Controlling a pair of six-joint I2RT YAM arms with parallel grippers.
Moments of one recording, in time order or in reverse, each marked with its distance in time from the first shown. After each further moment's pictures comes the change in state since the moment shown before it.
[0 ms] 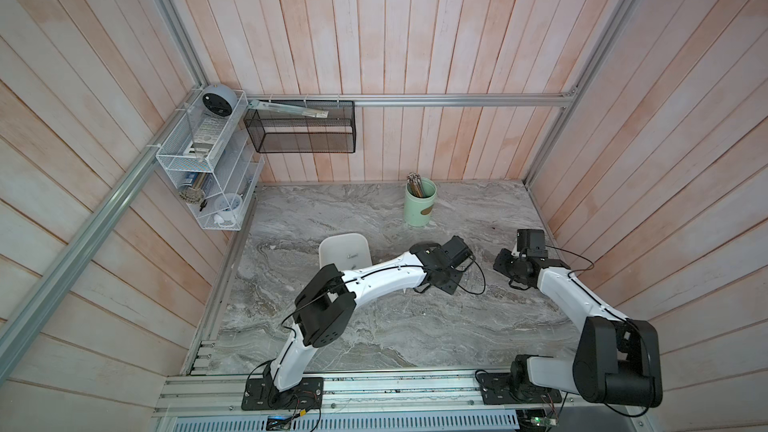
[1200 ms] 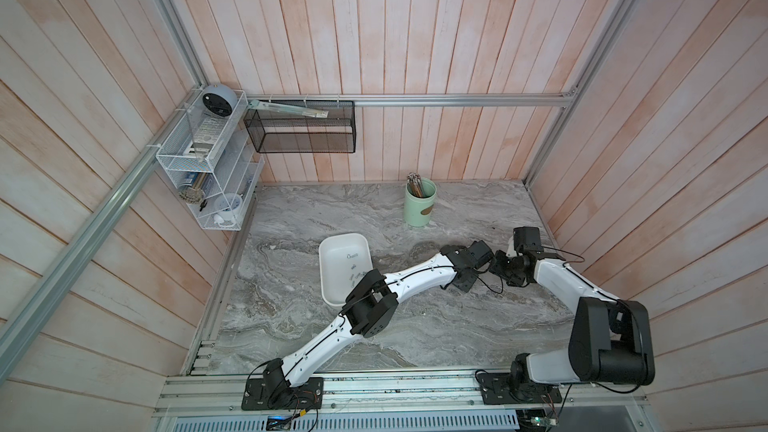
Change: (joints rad) left arm -0.013 0.475 0.589 -0.207 -0.091 0.099; right arm -0.008 0.110 0.049 -0.057 -0.110 -0.032
